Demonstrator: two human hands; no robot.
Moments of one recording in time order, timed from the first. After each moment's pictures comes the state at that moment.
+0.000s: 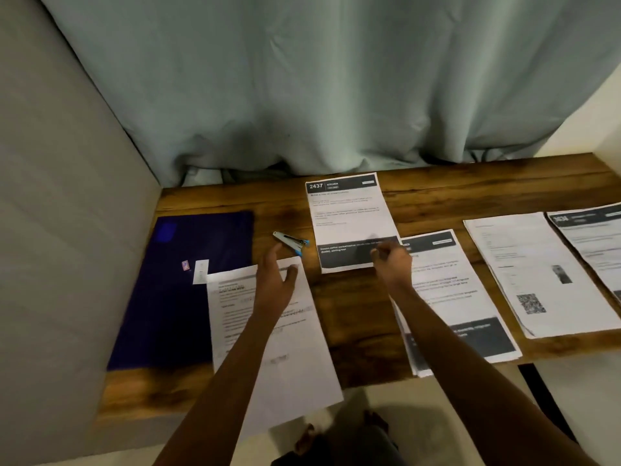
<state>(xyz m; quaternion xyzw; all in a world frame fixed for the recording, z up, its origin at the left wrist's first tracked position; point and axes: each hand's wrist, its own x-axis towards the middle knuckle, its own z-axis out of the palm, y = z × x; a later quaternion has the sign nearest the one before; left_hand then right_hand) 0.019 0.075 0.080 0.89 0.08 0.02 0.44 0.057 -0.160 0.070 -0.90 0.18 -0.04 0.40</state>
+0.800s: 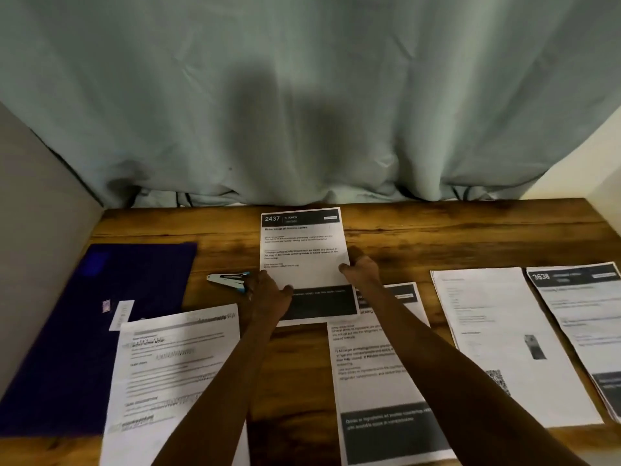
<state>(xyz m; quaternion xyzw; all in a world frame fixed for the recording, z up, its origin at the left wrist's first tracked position) 0.138 -0.053 0.052 0.90 0.25 -0.10 0.35 0.194 -0.236 0.056 -0.88 0.20 0.14 0.41</state>
